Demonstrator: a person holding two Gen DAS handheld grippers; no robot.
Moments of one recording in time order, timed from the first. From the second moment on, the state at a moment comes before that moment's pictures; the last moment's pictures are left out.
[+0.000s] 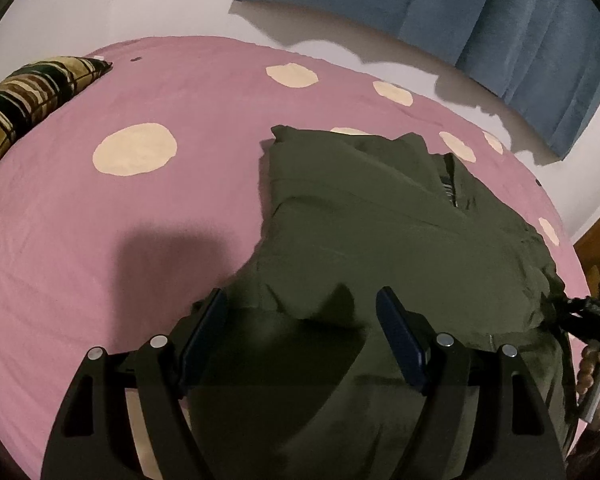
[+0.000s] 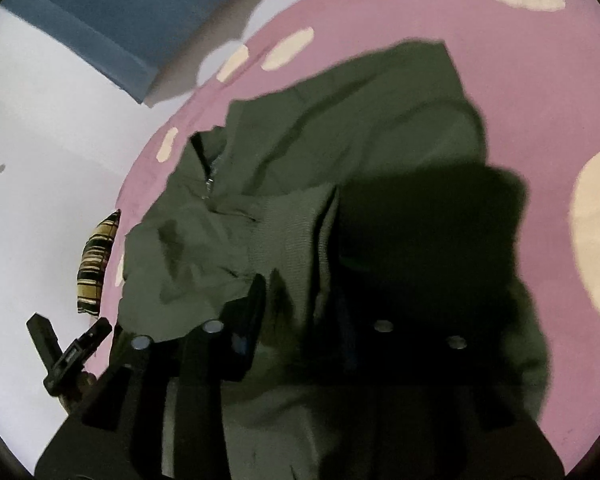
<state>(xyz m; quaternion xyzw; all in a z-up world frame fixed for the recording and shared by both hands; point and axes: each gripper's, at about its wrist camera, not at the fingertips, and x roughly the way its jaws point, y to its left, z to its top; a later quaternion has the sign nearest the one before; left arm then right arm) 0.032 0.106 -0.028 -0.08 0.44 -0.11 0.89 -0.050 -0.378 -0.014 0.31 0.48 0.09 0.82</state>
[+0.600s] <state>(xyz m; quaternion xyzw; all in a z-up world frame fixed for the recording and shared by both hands) -0.049 0.167 -0.029 -0.08 0.46 -0.18 0.86 -0.204 -0.452 0.008 0.32 0.48 0.08 0.81</state>
